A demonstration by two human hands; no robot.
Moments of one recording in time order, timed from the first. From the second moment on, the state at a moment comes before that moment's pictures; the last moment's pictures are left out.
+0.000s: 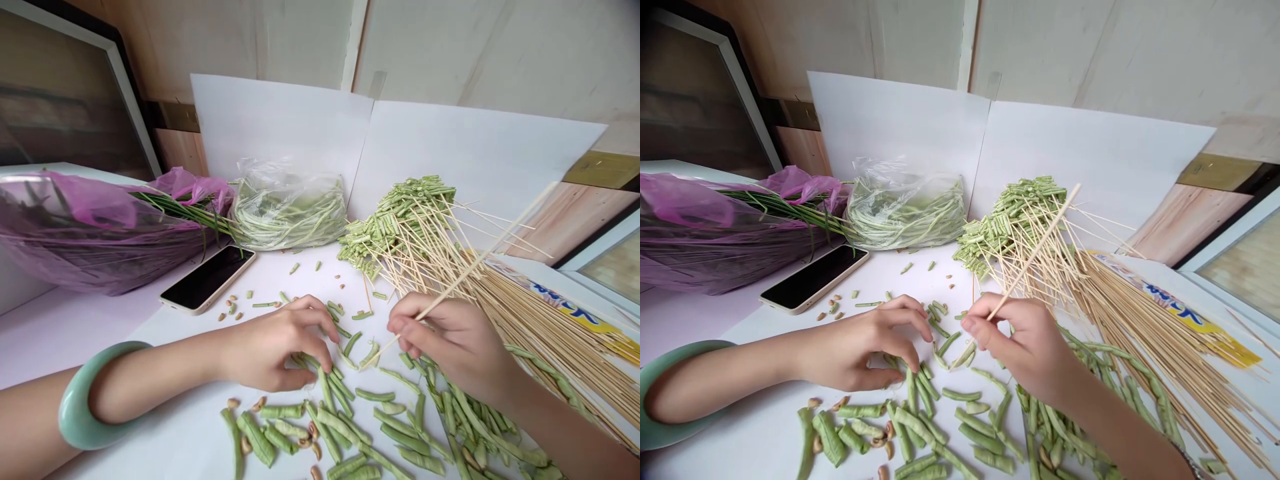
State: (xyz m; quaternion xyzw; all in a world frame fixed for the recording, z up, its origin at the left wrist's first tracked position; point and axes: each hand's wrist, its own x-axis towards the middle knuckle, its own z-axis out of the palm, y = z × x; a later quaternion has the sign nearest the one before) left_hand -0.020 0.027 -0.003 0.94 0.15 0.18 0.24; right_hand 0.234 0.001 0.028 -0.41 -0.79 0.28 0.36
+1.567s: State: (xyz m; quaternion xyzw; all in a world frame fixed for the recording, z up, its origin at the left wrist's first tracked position) left_hand -0.013 0.019 -0.002 0.92 0.13 0.17 0.34; right_hand 0.204 -0.028 -0.001 -0.40 -0.84 0.36 0.10
